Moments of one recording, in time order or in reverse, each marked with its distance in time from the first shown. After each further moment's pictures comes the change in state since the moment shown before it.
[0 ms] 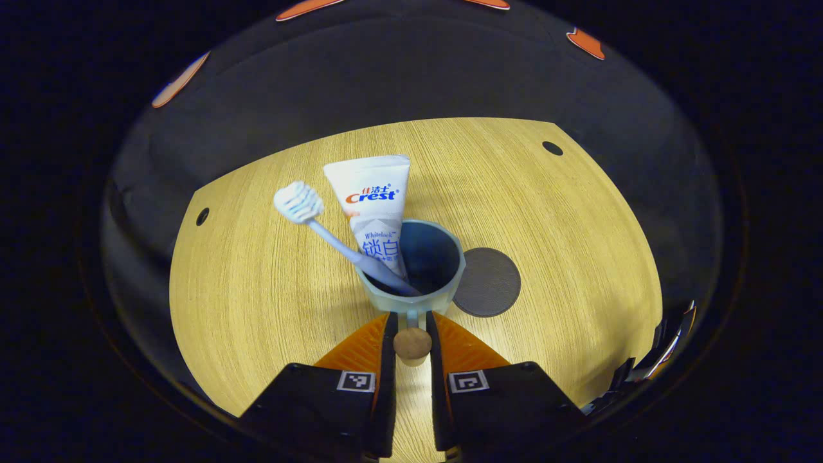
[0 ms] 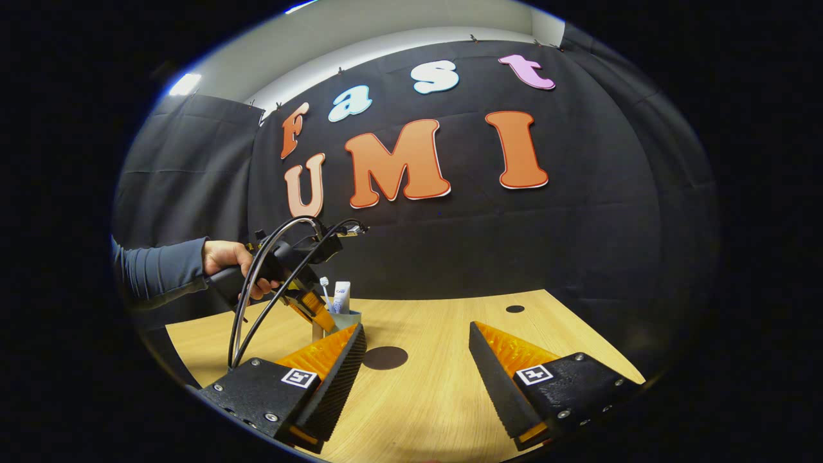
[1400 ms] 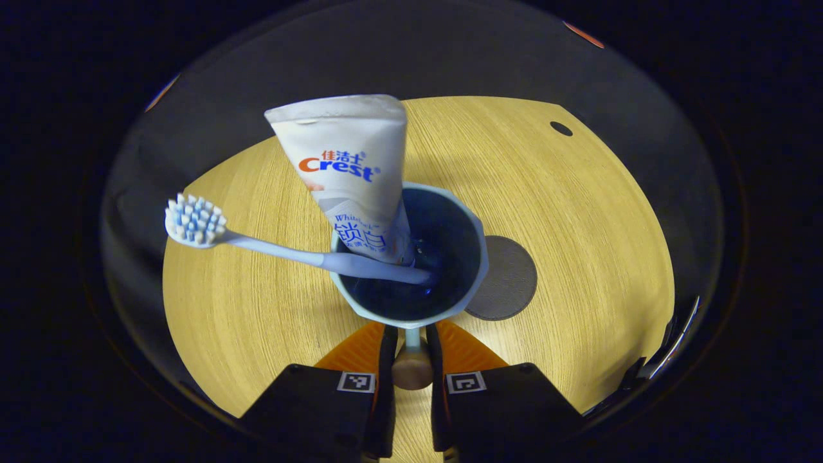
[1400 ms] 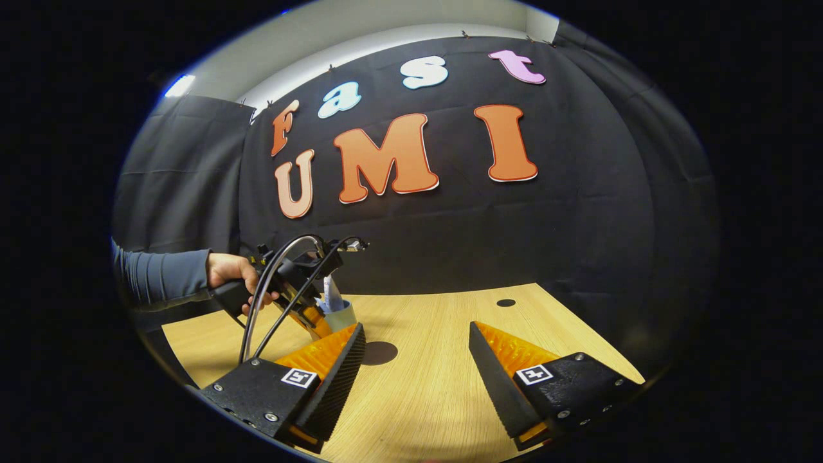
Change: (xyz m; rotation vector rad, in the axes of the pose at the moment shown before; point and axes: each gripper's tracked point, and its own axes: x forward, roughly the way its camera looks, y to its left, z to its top) left arm 0.024 -0.010 0.030 0.028 0.035 0.010; right arm -0.016 -0.026 -0.017 0.010 0.014 -0.021
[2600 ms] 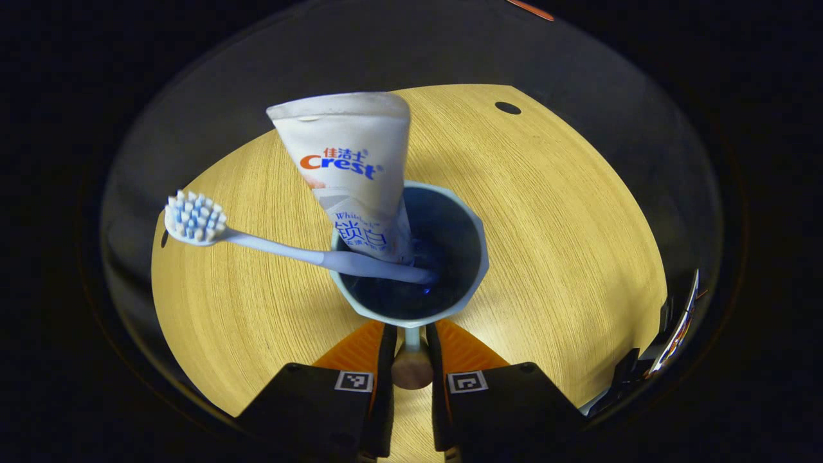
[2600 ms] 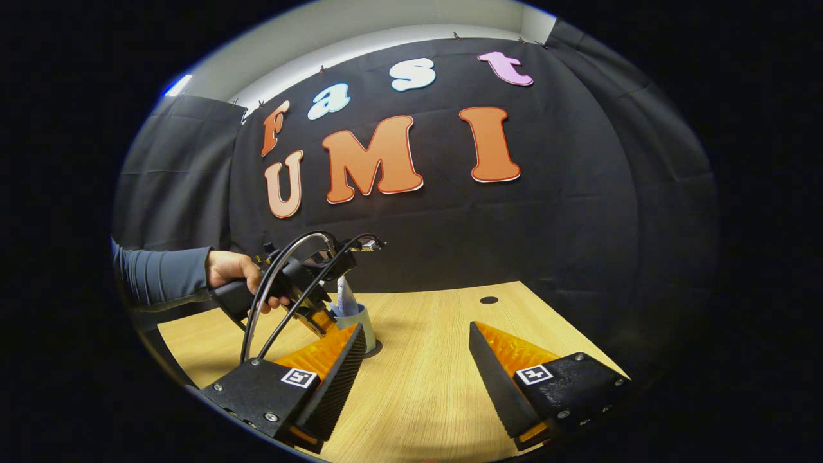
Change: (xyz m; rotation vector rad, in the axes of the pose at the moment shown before) left arm -0.017 -0.006 -0.008 0.101 0.014 -0.082; right arm -0.020 -0.023 -0.006 0.003 0.012 -0.054
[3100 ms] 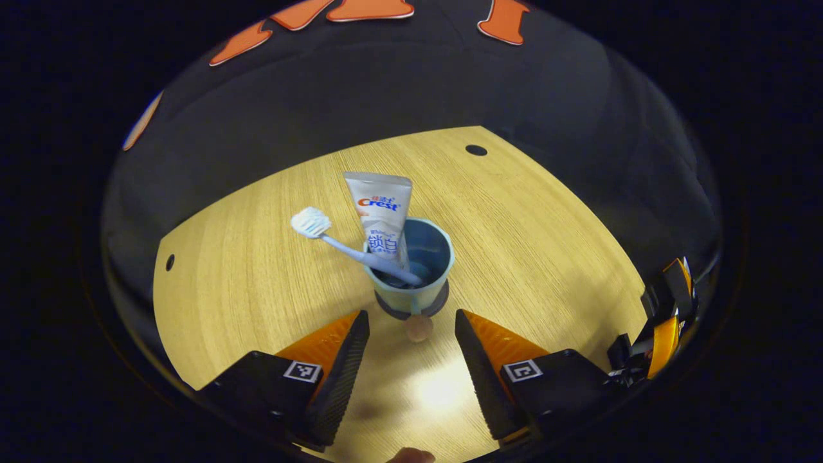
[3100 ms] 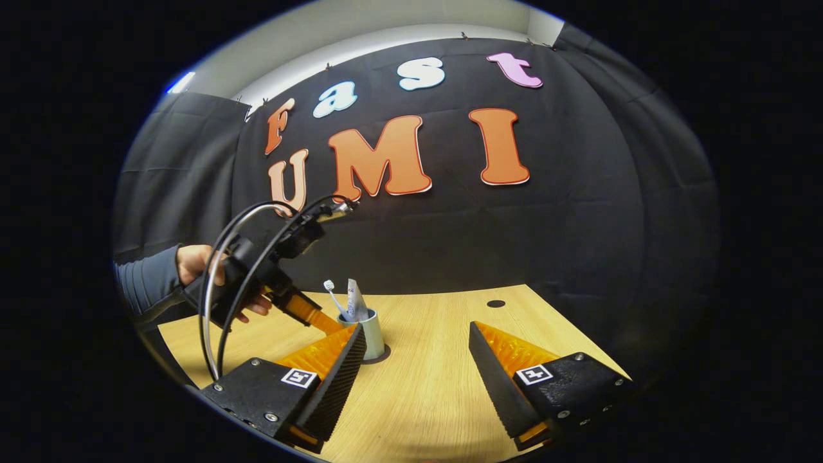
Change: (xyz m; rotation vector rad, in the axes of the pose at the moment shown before) left arm -0.063 0.015 0.003 0.059 -0.254 -0.044; right arm 0.010 0.025 0.014 -0.020 -0.003 0.005
